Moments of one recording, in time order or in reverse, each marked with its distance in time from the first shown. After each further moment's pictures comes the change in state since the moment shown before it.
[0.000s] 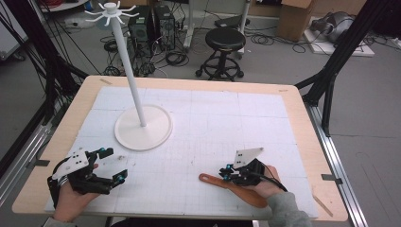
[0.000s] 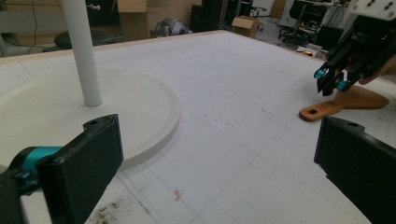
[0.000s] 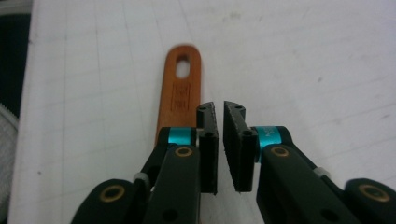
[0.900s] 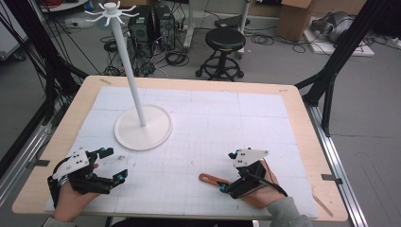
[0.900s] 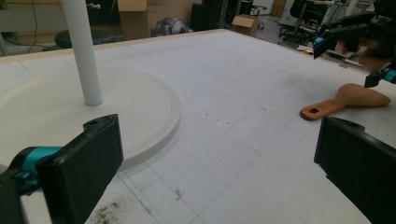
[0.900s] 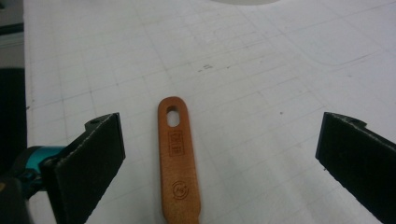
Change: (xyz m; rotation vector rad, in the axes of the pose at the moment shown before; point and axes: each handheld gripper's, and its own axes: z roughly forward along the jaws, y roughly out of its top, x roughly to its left) left arm 0.001 0.000 0.001 0.005 0.000 0.001; right arm 0.017 0.014 -0.010 -0.063 -0.131 0.075
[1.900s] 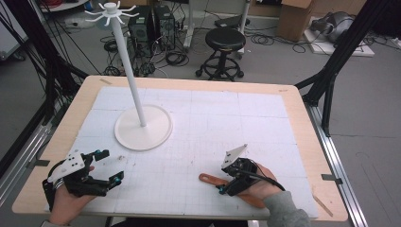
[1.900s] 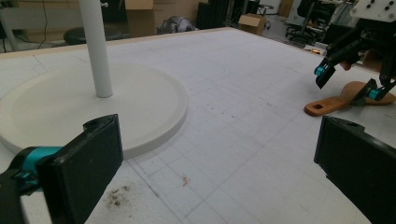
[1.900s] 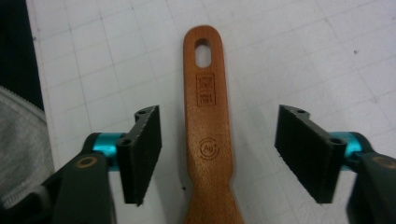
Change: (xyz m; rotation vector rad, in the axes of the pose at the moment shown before) left arm 0.000 -0.004 -0.012 0.005 0.029 -0.007; right arm -0.004 0.008 0.024 0.332 0.136 0.005
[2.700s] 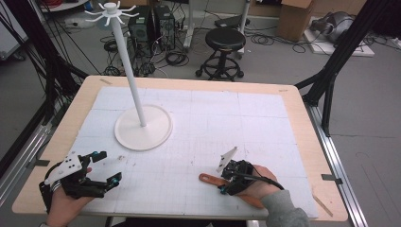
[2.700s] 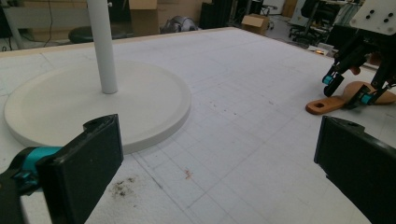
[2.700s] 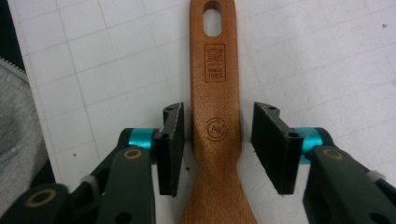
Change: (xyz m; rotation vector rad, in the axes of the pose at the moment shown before) left arm 0.000 -0.002 -0.005 -0.001 0.013 -0.005; right arm 0.007 0.008 0.005 0.156 -0.028 -0.041
